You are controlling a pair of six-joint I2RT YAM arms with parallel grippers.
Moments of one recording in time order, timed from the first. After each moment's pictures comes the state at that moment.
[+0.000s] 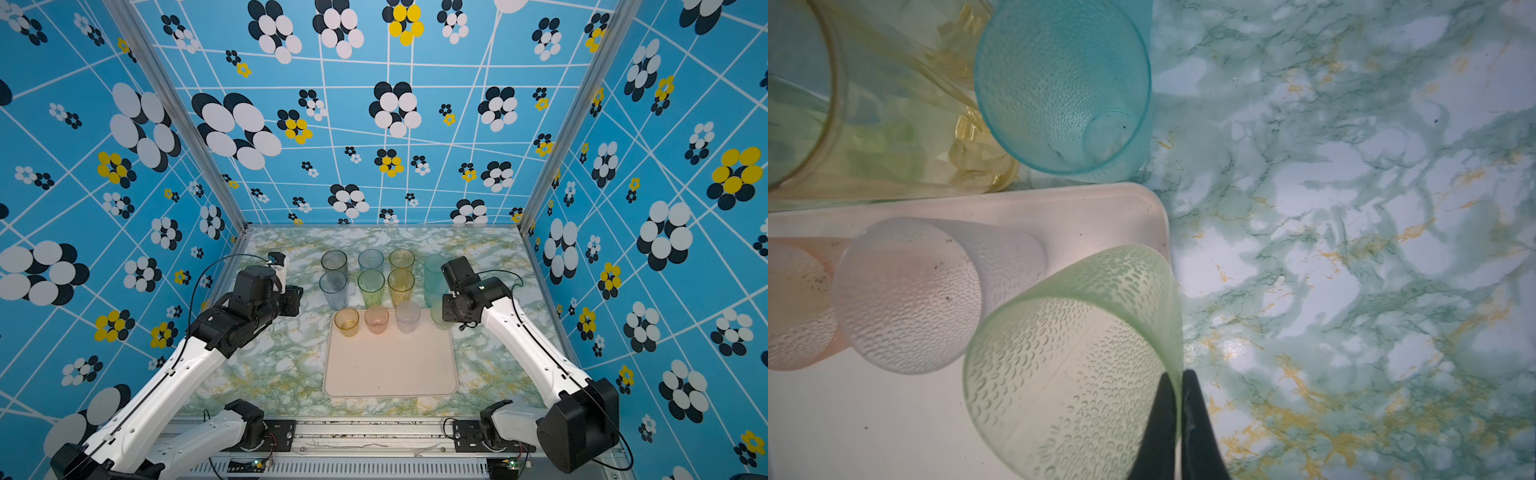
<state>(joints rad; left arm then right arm) -0.40 1.00 0.98 -0.65 -0.13 -0.26 0.39 1.29 1.11 -1.02 0.19 0.40</state>
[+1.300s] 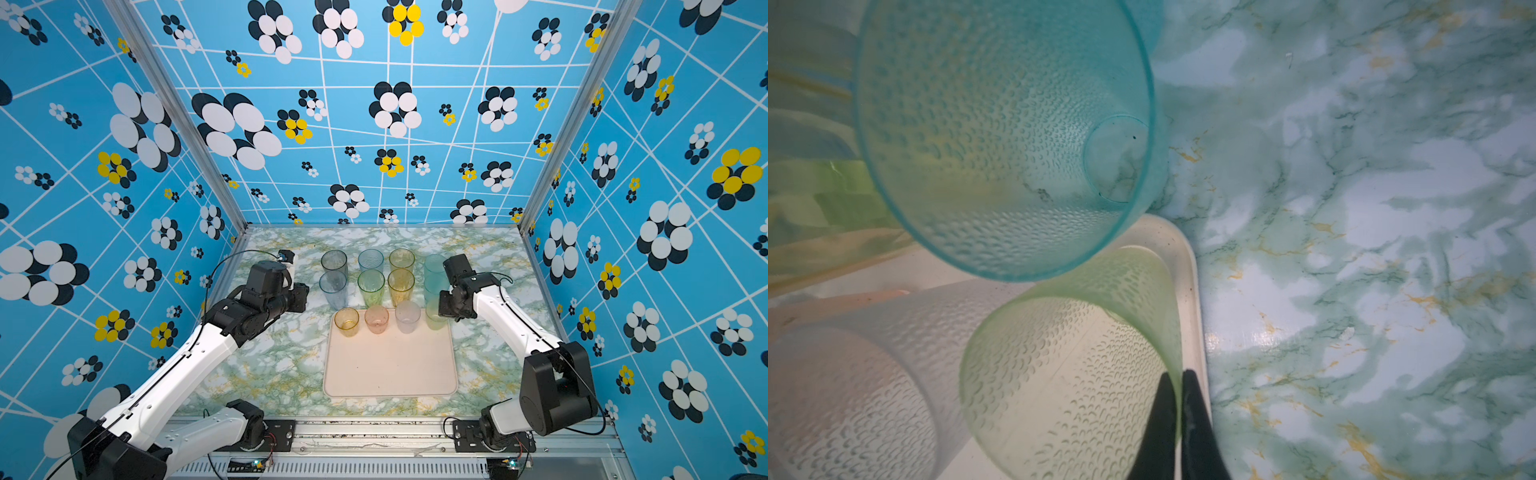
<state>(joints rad) -0.40 1.09 0.98 -0.61 -0.13 -0.24 0.30 1.45 1.07 -0.85 0.06 0.38</state>
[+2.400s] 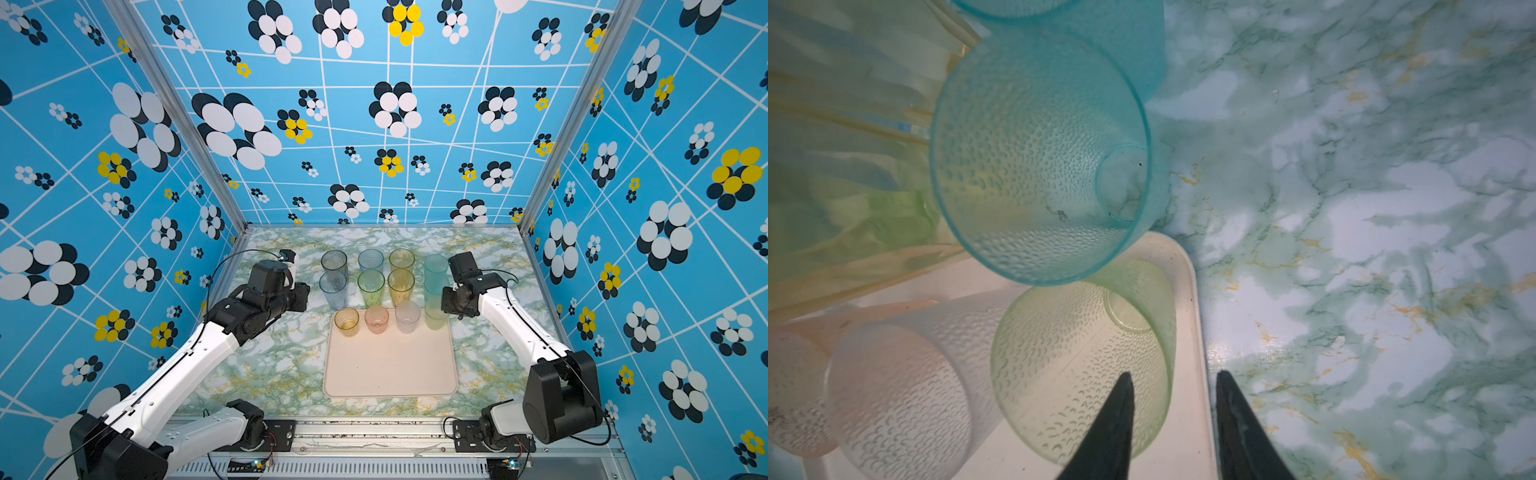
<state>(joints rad) -0.40 1.11 0.98 -0.60 -0.13 -0.24 0.27 1.39 1.08 -0.84 0.05 0.37</state>
